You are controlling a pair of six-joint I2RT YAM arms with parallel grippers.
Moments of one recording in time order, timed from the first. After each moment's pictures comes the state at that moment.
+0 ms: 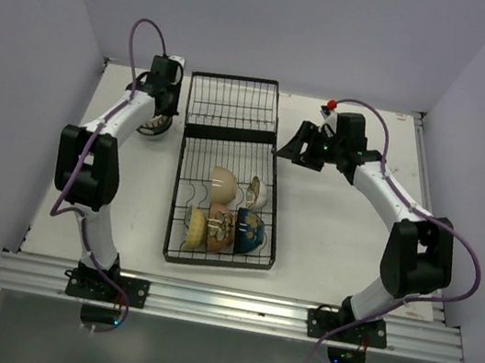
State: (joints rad) left arm -0.13 1.92 1.57 -0.45 -0.18 -0.07; right arm 0.27 1.64 1.22 -0.28 -0.49 0.50
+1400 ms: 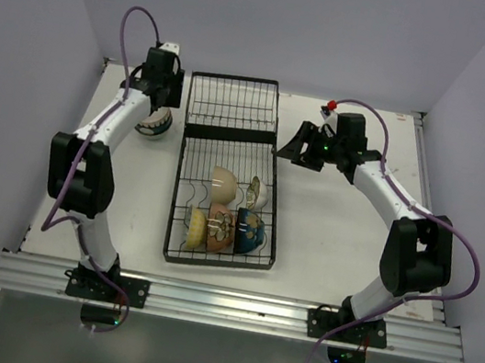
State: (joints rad) left arm -0.13 1.86 1.58 -0.42 -0.26 -0.07; right arm 0.26 1.65 1.22 -0.28 -0.52 0.51
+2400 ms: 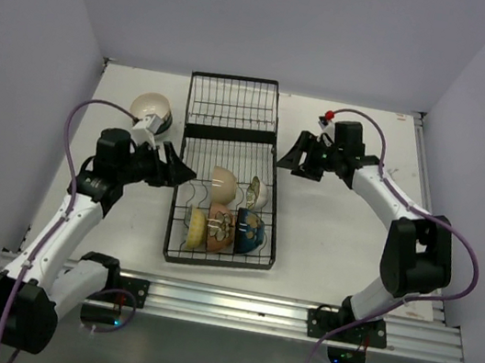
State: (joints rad) left arm -0.12 0.96 0.69 -0.25 0.55 -0.47; right arm 0.26 1.64 1.17 -0.30 -0.52 0.51
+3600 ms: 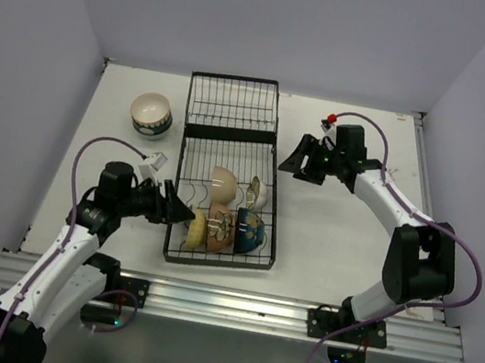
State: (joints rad) left arm -0.18 0.70 0.44 -0.36 0.68 -0.52; right arm 0.26 1.60 1.12 -0.32 -0.49 0.52
